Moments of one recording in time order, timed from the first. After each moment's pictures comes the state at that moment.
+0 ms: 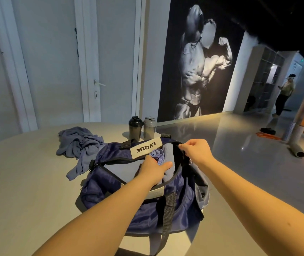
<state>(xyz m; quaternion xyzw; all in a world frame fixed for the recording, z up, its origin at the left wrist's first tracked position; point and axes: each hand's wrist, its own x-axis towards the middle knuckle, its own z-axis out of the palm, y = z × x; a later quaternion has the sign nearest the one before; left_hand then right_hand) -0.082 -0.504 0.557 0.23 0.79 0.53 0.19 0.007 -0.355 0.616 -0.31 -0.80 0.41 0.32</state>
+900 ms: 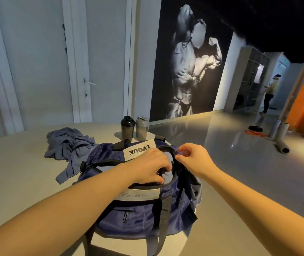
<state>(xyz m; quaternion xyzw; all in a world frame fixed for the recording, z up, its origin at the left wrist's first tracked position) -0.097 -0.520 0.600 0.72 0.67 0.09 -0.14 0.047 -0.362 0.610 -0.23 -0.90 0.23 0.28</state>
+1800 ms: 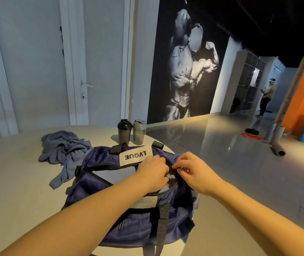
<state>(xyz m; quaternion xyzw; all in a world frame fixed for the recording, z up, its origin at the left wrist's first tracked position) -0.072 -0.493 0.588 0.57 0.81 0.05 -0.10 0.075 -0.370 0.608 -0.12 -0.97 0.10 0.18</state>
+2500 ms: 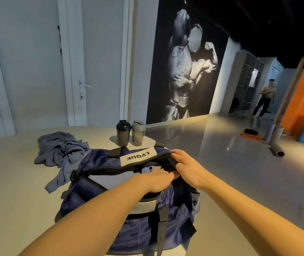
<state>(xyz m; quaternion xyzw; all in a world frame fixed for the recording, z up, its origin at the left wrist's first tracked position) -0.072 -0.477 0.593 0.55 0.78 0.17 0.22 0.038 -0.368 0.616 -0.16 -0.94 0.28 0.15</state>
